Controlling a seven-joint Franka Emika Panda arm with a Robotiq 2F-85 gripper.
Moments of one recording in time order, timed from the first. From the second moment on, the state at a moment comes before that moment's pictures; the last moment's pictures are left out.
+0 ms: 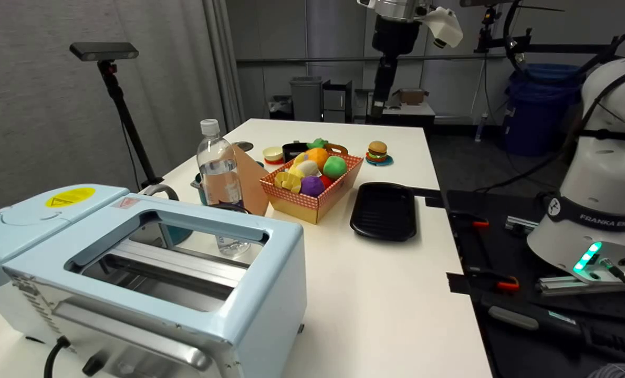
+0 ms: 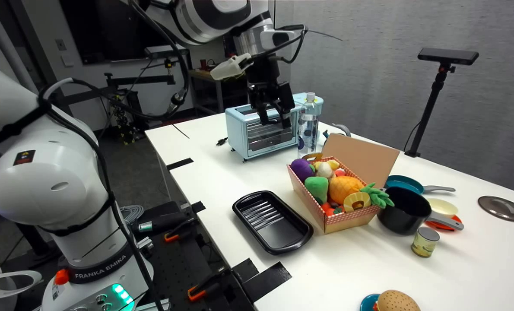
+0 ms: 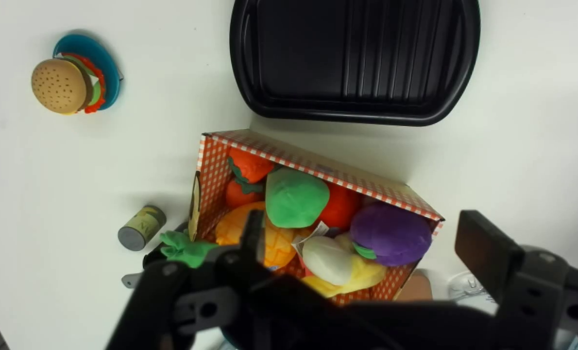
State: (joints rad) arm -0.07 -0.48 0.10 -2.52 -0.21 2.19 0.14
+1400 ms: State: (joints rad) arm -0.06 -0.36 0.02 -2.47 -0.21 2.19 0.10
